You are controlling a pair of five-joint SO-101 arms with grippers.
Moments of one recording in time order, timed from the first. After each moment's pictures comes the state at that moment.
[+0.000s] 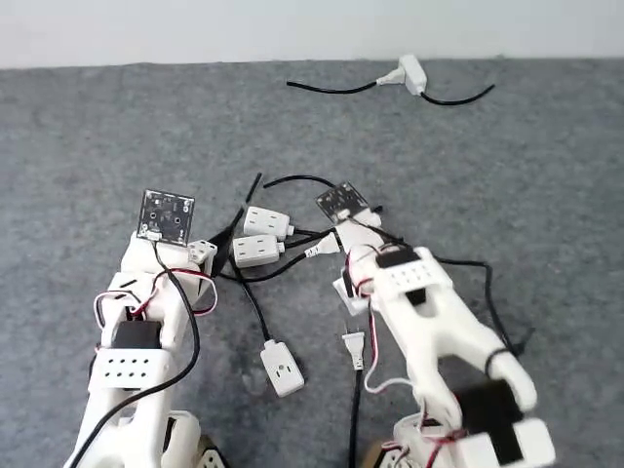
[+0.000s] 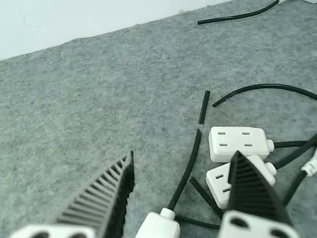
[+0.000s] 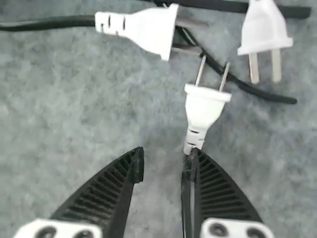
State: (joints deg) left arm -4.4 -48.7 74.5 19.2 -6.5; right arm -19.1 -7.6 46.2 43.3 15.2
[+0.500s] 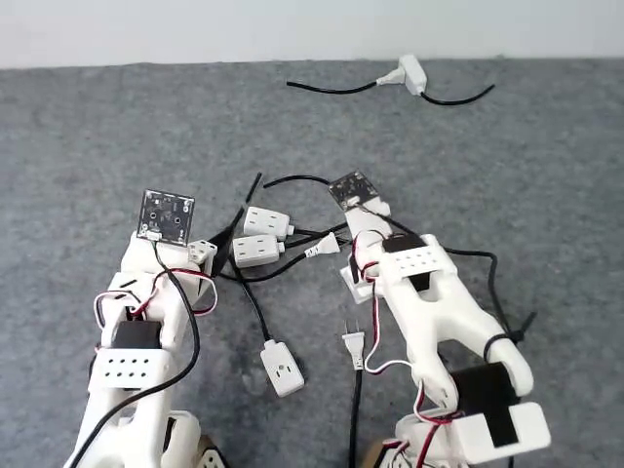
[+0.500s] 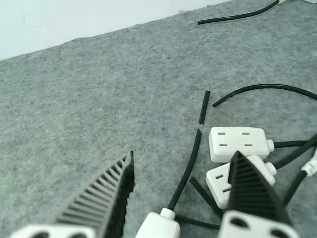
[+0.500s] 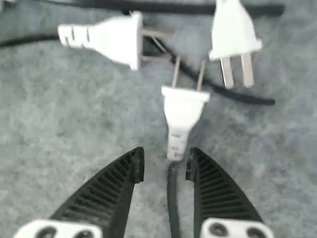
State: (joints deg) left arm -4.4 -48.7 74.5 19.2 -6.5; right arm -16.3 -4.0 41.2 44.3 15.2
